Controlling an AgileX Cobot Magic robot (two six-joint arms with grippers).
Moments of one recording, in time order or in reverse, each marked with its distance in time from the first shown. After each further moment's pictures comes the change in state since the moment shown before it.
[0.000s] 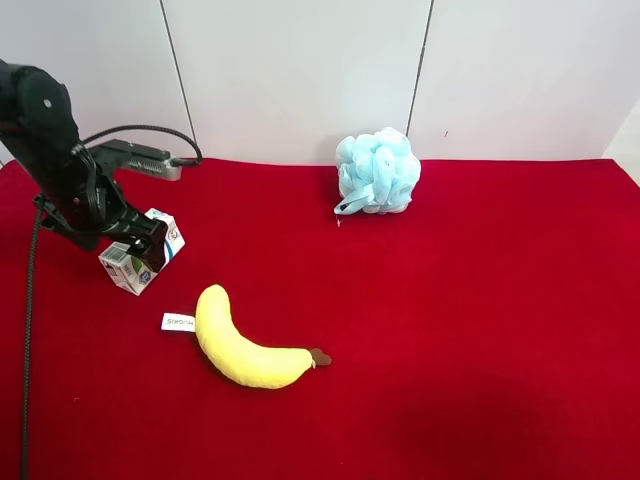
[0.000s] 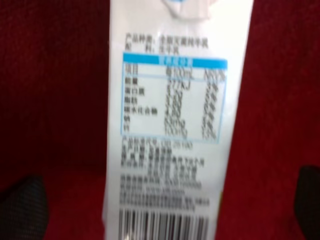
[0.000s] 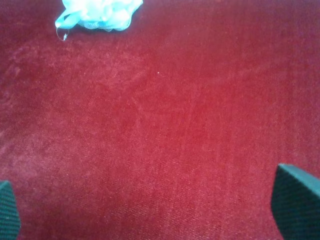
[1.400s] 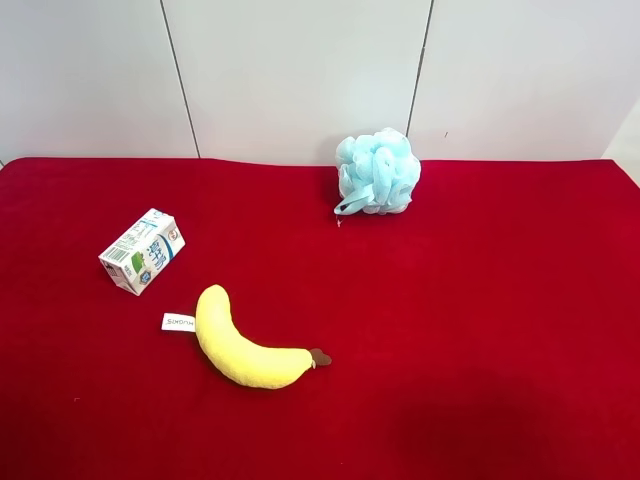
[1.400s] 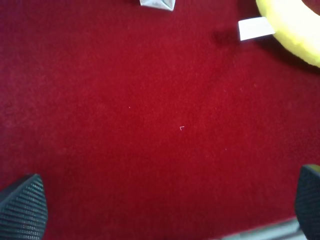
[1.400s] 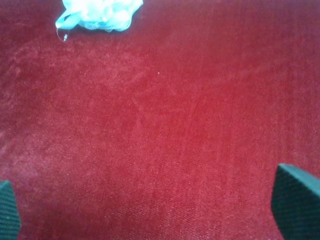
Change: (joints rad) left arm 0.000 -1.433 0.442 0.000 0.532 -0.078; right arm 0.000 0.000 0.000 0.000 0.000 0.000
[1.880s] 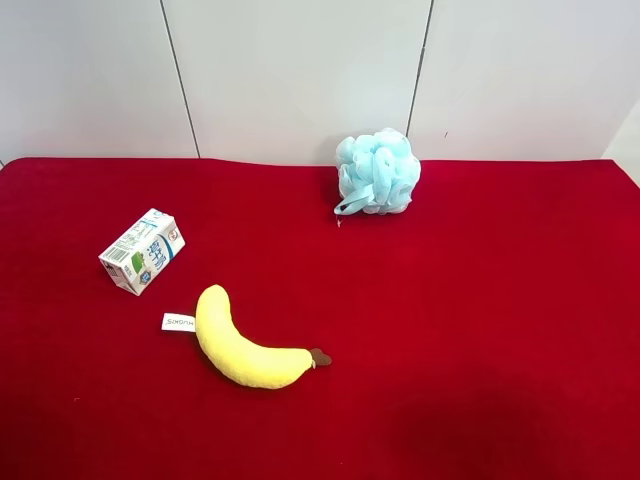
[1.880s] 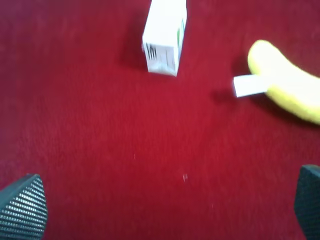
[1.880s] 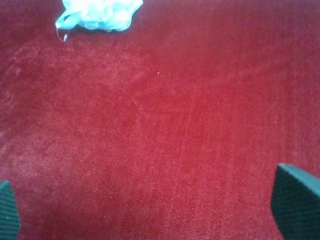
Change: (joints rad) left arm 0.000 -0.324 0.095 0.000 -0.063 0.003; right arm 0.000 0.000 0.000 0.000 0.000 0.000
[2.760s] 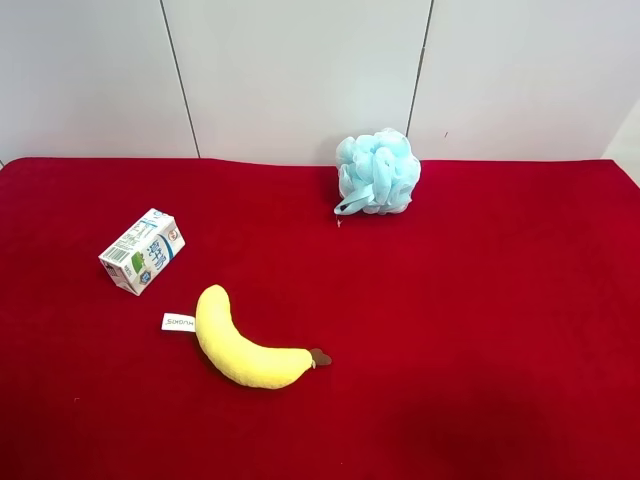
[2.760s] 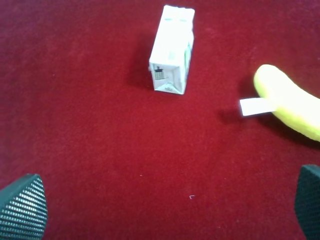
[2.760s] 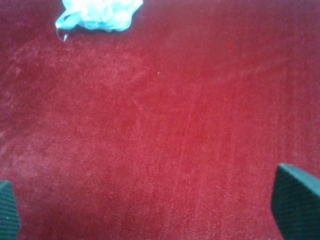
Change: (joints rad) left arm 0.039 -0.019 0.034 -0.001 -0.062 0.006; right arm 0.000 0.000 0.000 0.000 0.000 0.000
